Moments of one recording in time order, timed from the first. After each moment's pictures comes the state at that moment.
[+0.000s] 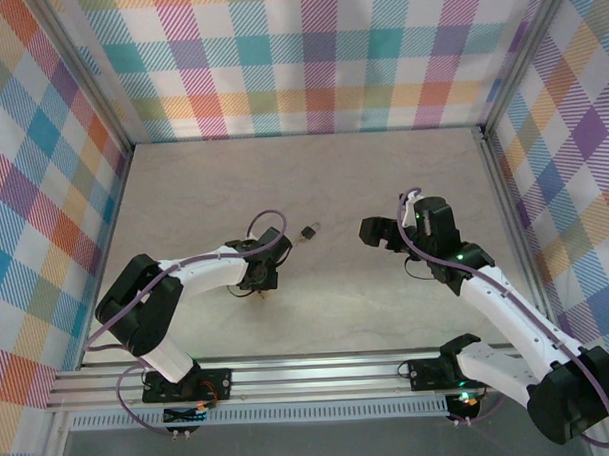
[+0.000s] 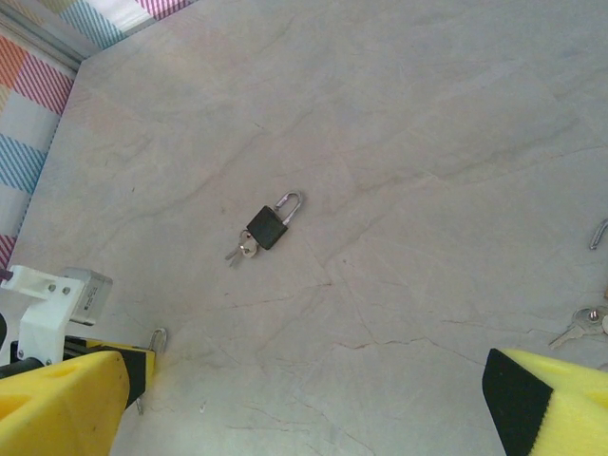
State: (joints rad) left arm -0.68 1.62 0.86 -0.59 -0.28 -0.62; right arm 0.42 0.98 0.74 -0.36 -0.17 0.54
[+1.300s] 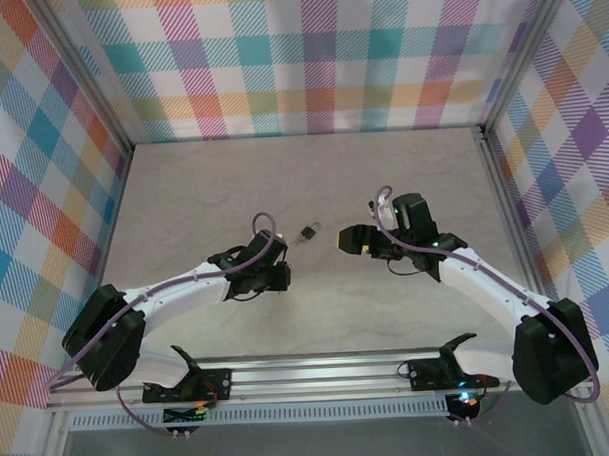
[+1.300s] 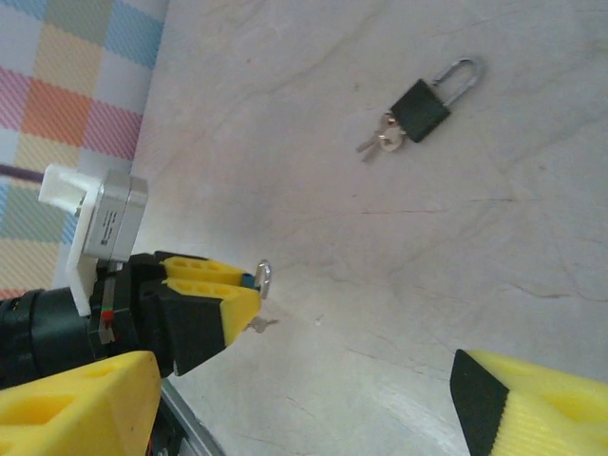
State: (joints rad) left arm -0.76 1.38 0.77 -0.39 -0.03 -0.60; right arm 0.47 1.20 0.74 -0.21 -0.55 0.59
